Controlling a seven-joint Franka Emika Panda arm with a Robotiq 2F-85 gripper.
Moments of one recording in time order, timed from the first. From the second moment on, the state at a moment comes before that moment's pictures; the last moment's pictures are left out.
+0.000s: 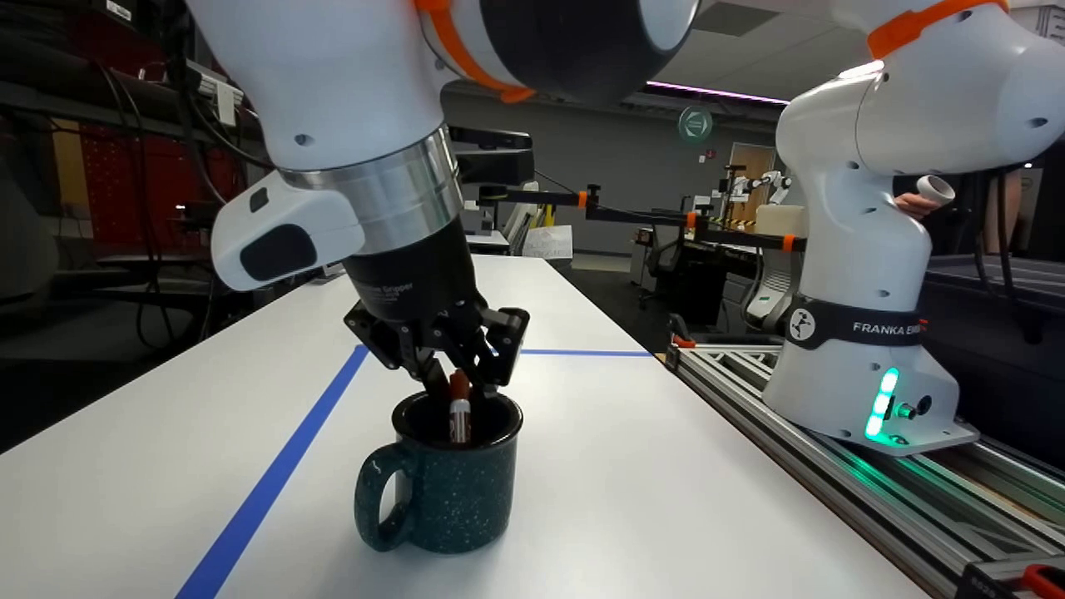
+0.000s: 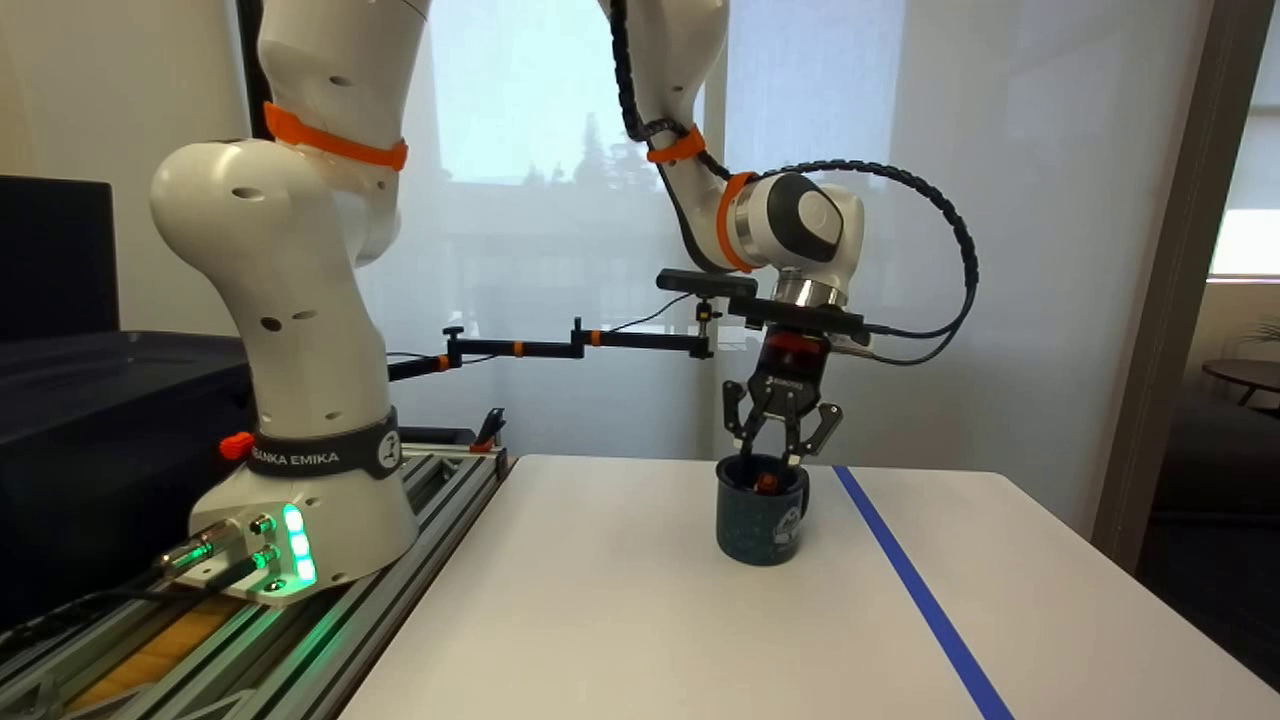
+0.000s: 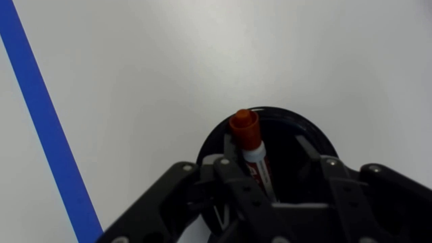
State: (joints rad) arm 0.16 0.32 0.18 -2.20 -0.45 2.06 -0.50
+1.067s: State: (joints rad) arm 0.17 0.34 0.19 -2.19 -0.45 2.06 -0.50
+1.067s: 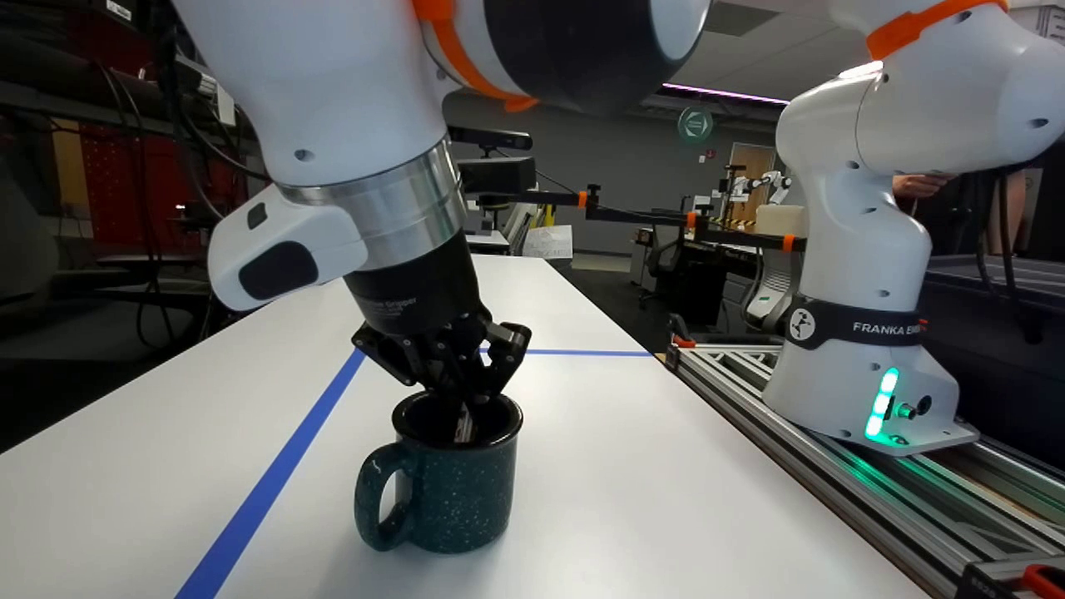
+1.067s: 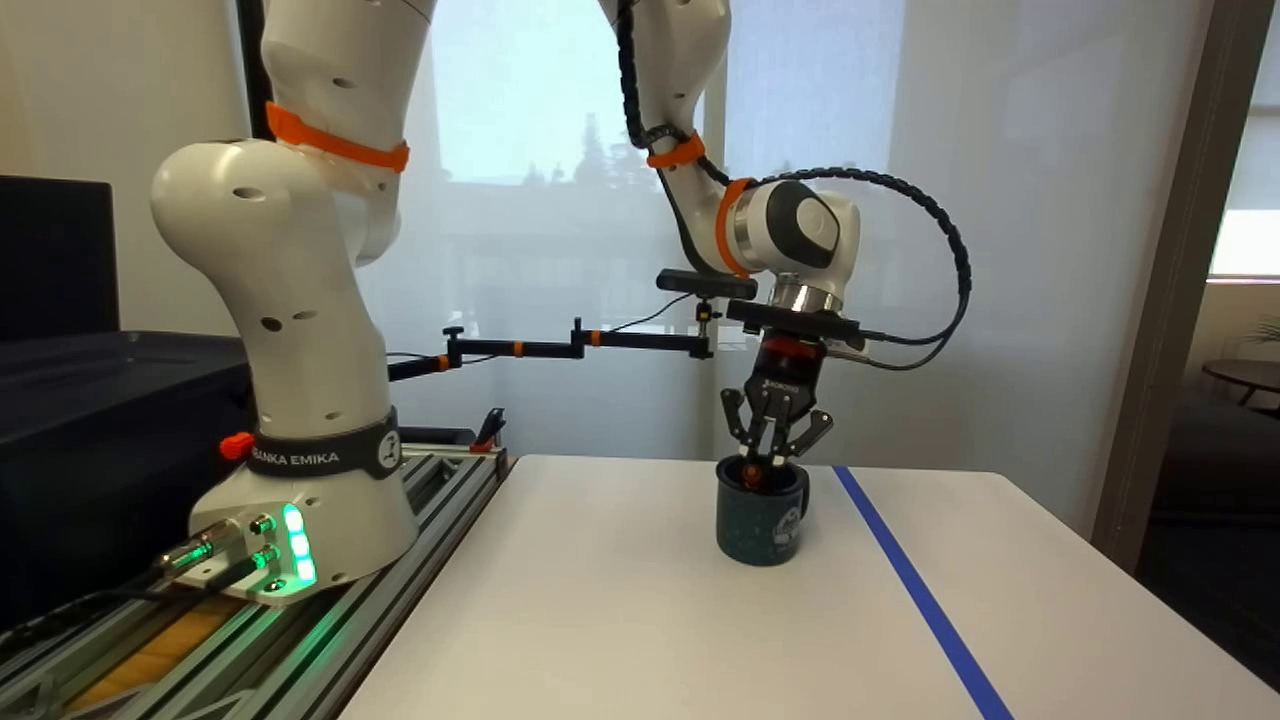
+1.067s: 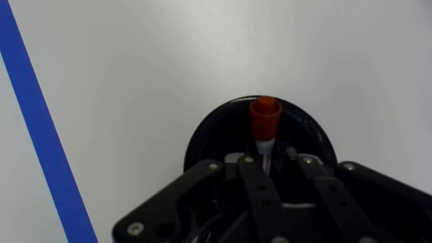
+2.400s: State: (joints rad) arm 0.15 -0.18 0.13 -2.48 -0.36 1.97 -0.45
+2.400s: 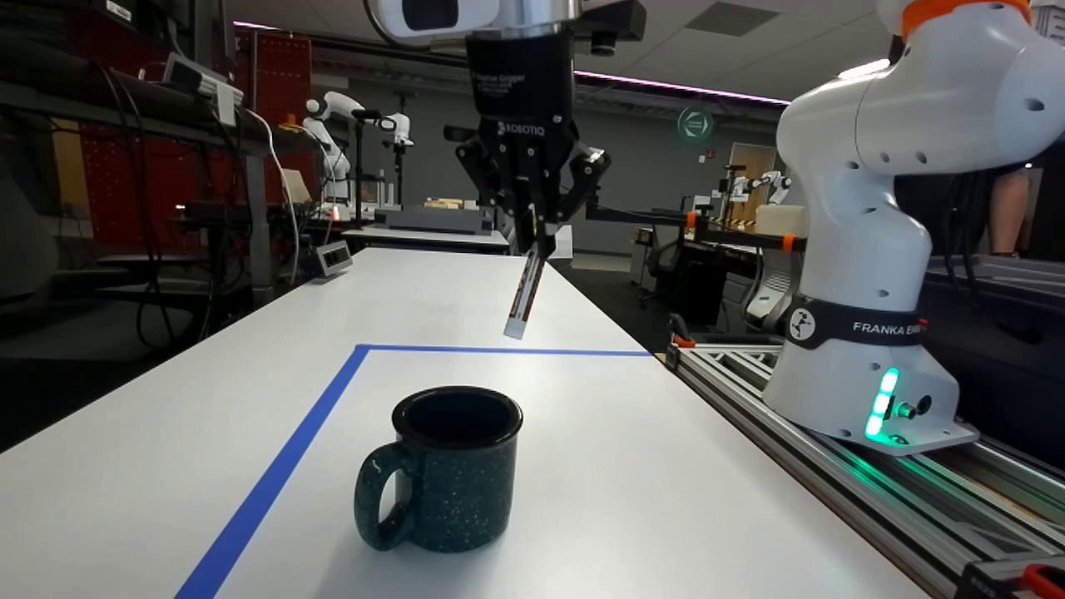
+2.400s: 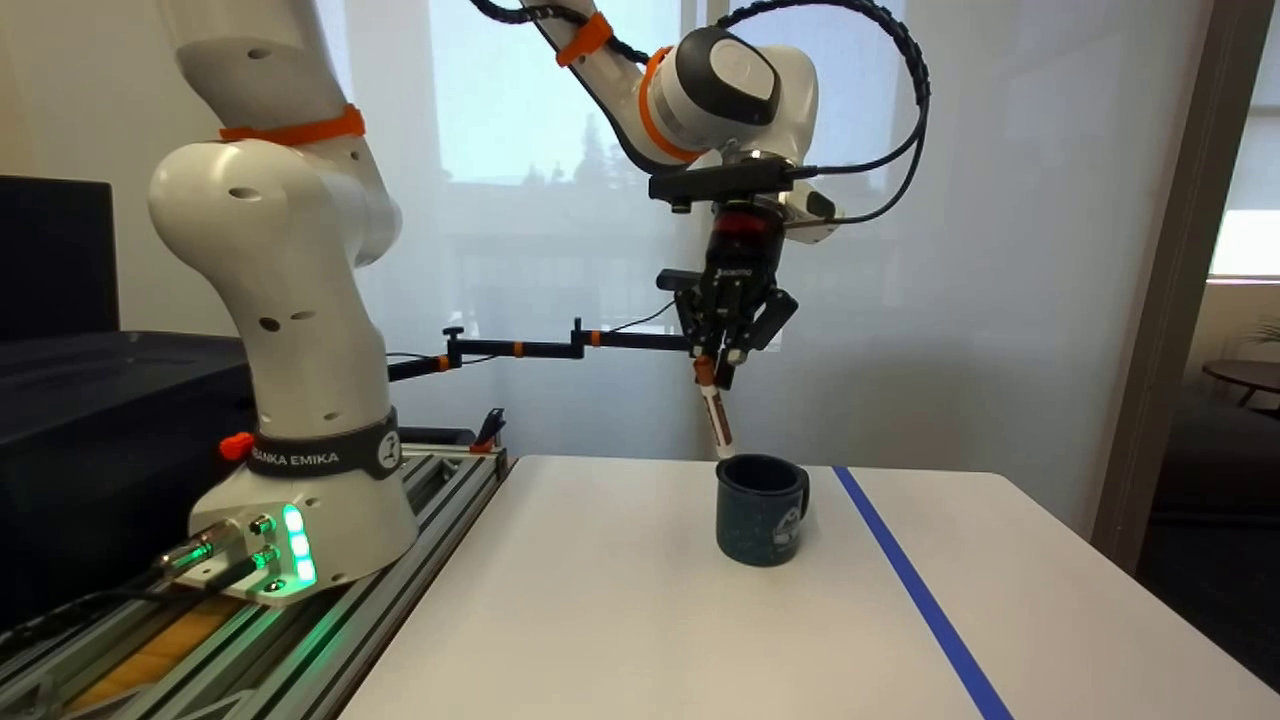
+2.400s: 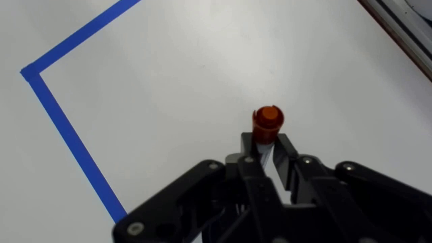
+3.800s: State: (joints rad) arm 0.00 0.25 -0.01 -2.55 -0.46 2.52 -0.30
